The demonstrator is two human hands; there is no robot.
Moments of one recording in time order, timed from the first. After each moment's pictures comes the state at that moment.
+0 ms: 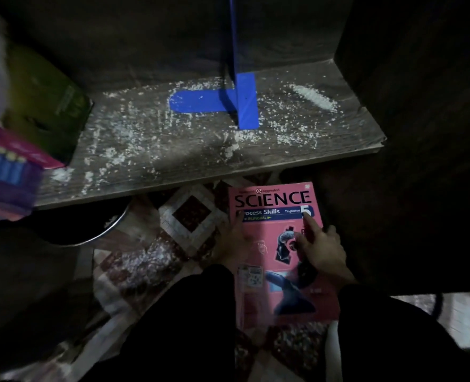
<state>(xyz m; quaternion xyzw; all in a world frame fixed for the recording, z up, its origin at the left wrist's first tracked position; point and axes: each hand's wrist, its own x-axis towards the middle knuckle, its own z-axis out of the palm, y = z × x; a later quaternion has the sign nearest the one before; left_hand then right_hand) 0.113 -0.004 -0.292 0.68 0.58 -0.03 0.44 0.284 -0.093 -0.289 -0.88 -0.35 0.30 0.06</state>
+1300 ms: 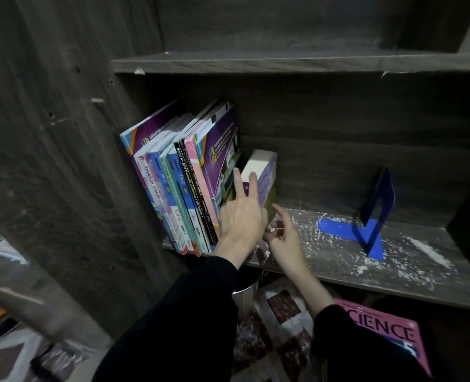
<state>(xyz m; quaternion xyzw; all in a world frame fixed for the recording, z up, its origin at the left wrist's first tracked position) -0.077 0.065 0.024 0.73 0.65 0.18 -0.03 0.018 0.054 -0.050 -0.59 -0.54 0.35 0.49</state>
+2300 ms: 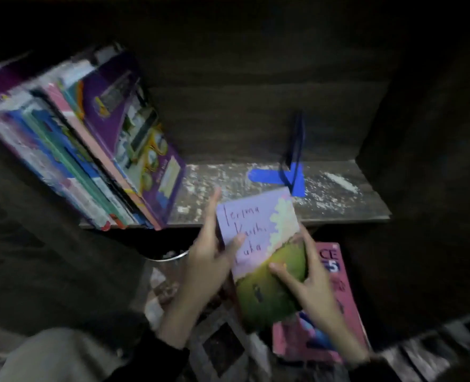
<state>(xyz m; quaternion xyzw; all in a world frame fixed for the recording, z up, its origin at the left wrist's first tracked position) -0.038 -0.042 -0.067 0.68 0.38 0.43 0.45 0.135 -0.119 -0.106 -0.59 -0.48 0.36 0.54</state>
